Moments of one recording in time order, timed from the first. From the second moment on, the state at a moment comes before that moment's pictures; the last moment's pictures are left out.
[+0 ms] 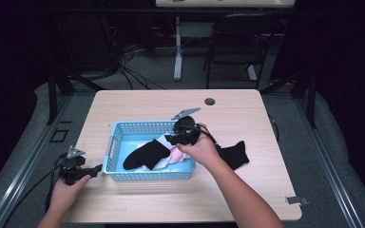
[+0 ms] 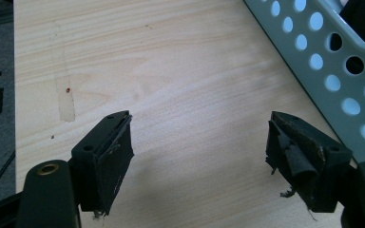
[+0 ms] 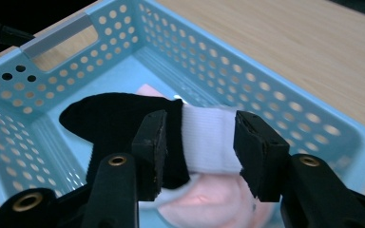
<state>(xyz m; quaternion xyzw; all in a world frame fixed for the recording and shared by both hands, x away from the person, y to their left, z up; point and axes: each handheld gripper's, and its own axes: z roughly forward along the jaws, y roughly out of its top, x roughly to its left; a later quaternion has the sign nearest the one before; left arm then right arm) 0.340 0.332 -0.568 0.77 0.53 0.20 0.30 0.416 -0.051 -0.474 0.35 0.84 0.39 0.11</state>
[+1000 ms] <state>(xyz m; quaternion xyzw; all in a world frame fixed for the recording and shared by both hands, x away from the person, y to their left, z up) 0.340 0.333 -0.567 0.76 0.53 0.20 0.30 0.454 0.012 -0.517 0.38 0.87 0.30 0.03</state>
